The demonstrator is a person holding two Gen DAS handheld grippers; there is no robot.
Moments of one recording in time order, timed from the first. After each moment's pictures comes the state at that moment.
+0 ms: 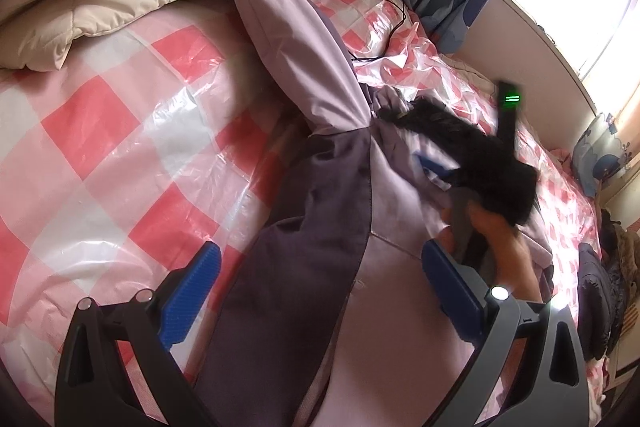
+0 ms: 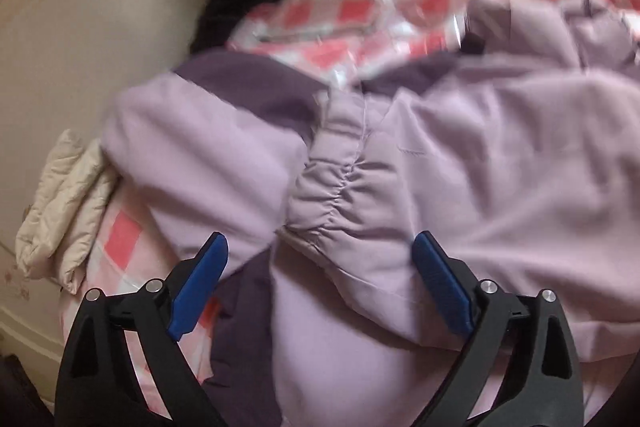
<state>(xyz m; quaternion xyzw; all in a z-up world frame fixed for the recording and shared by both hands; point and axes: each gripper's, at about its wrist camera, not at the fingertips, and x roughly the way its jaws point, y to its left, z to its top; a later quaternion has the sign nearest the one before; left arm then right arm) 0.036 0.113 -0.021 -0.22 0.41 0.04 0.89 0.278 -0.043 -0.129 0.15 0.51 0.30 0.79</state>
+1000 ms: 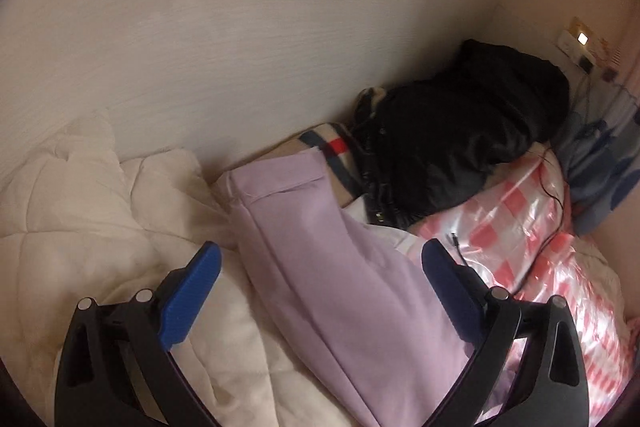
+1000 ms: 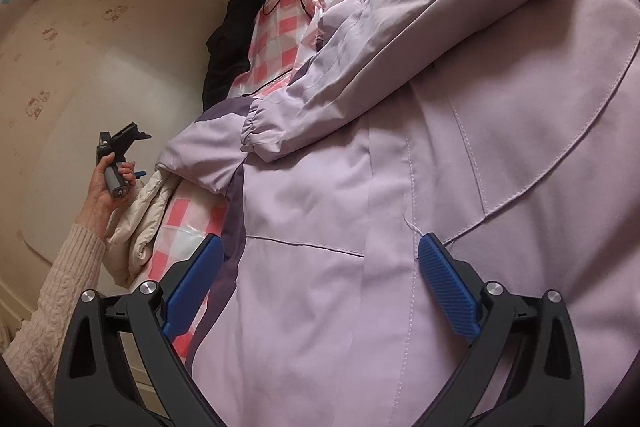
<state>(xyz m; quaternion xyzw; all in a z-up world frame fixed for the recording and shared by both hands) 0.310 0.400 0.092 -0.25 0.37 0.29 0.85 0.094 -0.269 -0.144 0.34 0.41 0.28 0.80</state>
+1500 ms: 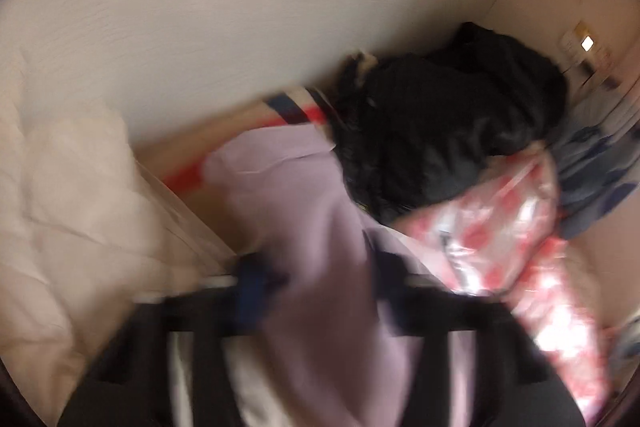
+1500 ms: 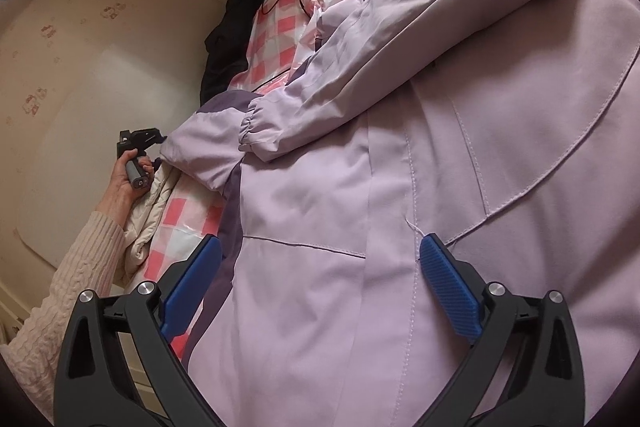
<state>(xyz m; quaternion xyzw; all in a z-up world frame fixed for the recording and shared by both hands) 0.341 0.417 0.041 -0.33 0.36 0.20 0.85 0.096 -0.261 -0.144 0.33 0.41 0.28 0.80</state>
